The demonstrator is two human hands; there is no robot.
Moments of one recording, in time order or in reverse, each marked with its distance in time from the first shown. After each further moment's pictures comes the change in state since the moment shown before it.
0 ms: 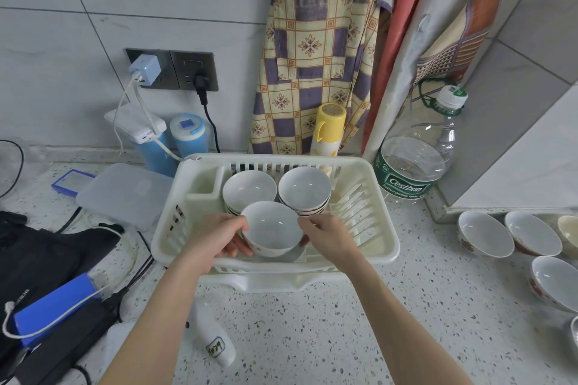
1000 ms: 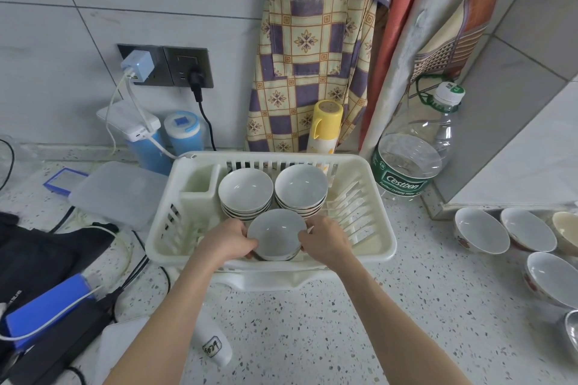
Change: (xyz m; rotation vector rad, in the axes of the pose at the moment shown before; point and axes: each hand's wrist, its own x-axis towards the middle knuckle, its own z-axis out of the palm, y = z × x) left_hand 0.024 -0.010 0.020 0.637 -0.015 0.067; right_hand 0.004 0.001 0.006 -0.297 -0.015 0.111
